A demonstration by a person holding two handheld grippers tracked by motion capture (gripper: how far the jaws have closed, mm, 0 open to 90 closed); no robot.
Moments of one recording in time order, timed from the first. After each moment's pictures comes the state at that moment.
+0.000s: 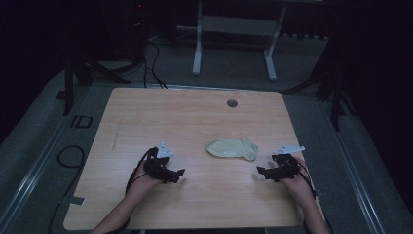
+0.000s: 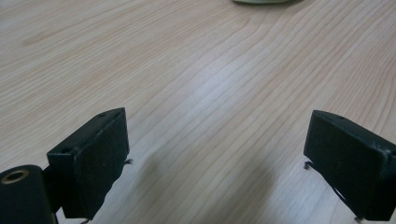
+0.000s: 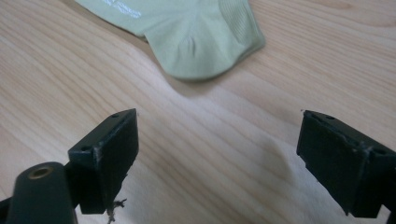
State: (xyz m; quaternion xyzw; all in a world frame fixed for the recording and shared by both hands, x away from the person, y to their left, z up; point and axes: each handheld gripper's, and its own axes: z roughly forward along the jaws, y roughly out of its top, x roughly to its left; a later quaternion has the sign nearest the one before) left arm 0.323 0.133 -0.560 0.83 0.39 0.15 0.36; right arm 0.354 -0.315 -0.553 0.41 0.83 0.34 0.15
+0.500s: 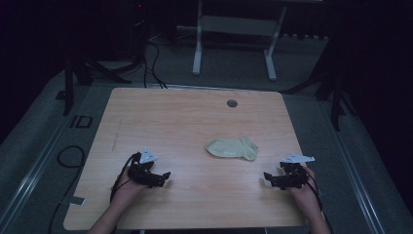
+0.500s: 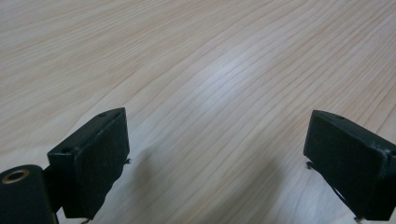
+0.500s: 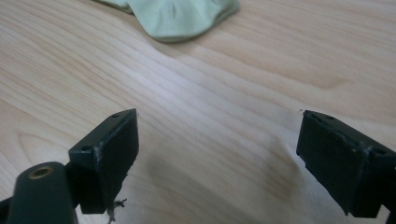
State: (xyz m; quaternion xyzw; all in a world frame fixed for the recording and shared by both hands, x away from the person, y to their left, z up) left arm 0.303 0.176 -0.567 0.81 0.43 0.17 0.36; right arm 0.327 -0.335 -0.561 0.44 0.81 0.34 0.17
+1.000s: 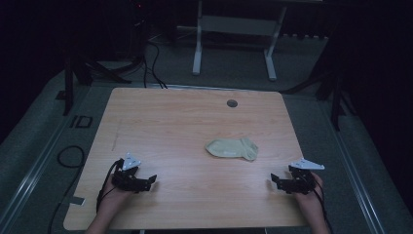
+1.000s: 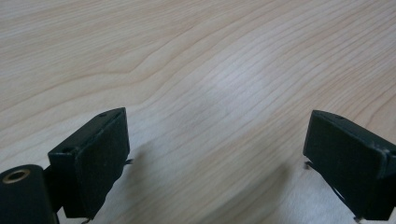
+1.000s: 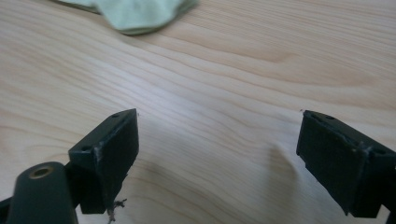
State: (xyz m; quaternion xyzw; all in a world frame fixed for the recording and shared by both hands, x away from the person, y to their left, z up) left arm 0.281 0.212 -0.573 0.79 0.47 0.18 0.36; right arm 0.309 -0.354 -0.564 0.48 0.77 0.35 0.21
